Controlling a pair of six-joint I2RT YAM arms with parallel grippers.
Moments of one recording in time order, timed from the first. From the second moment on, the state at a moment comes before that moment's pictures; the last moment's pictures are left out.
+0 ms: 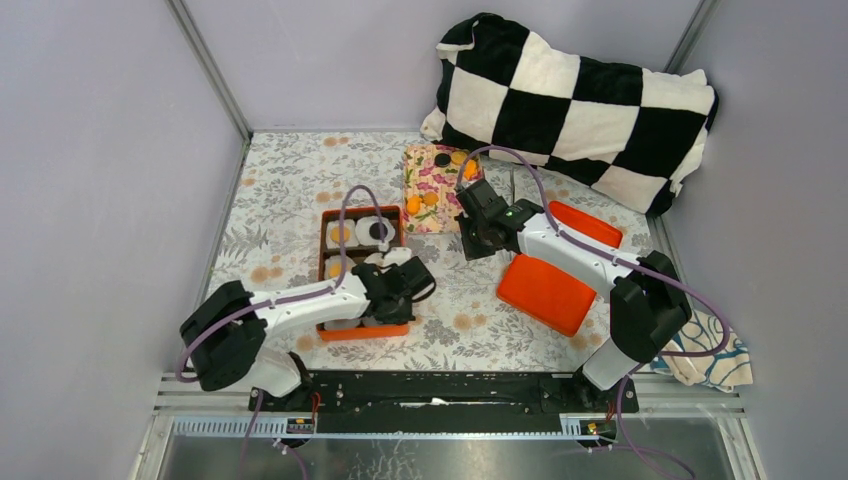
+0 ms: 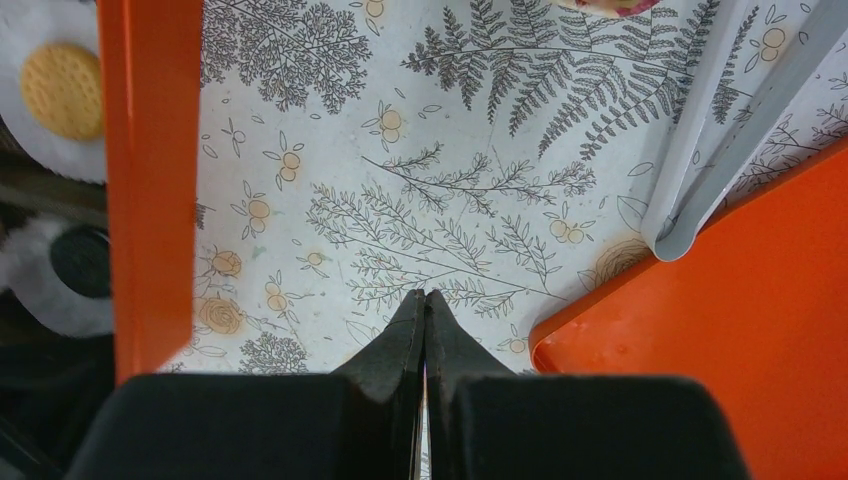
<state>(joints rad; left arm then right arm) -0.93 1.43 0.83 -0.70 -0.26 -0.93 0.70 1.61 1.23 -0.65 0.09 0.39</state>
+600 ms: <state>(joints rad) -1.00 1.90 1.22 -0.36 0.03 -0.78 0.70 1.36 1.21 -0.66 0.40 0.47</state>
